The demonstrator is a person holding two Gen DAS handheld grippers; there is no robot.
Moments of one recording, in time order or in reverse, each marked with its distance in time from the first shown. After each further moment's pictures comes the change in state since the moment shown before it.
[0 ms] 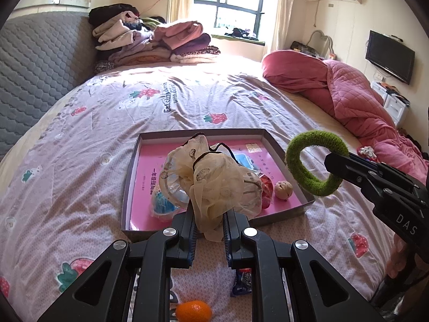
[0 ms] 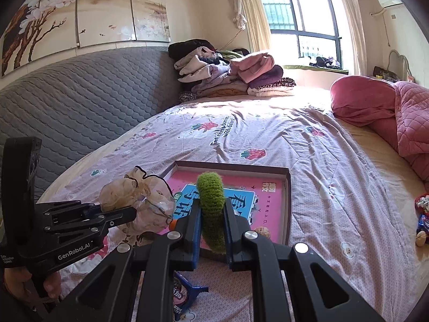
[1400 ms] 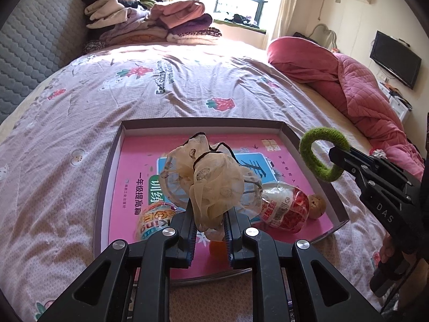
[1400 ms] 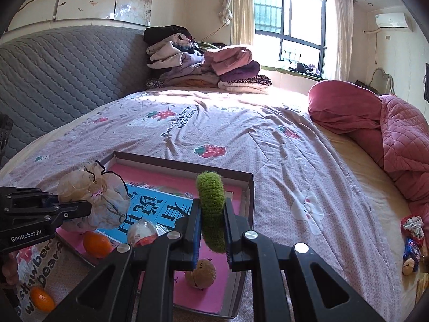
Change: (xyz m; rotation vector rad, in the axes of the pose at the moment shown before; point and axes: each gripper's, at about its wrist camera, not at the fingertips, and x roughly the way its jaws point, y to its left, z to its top) left arm 0.101 0.025 0.019 -0.039 0.086 -0.058; right arm 0.097 -0.042 -0.002 -0.088 0.041 -0.203
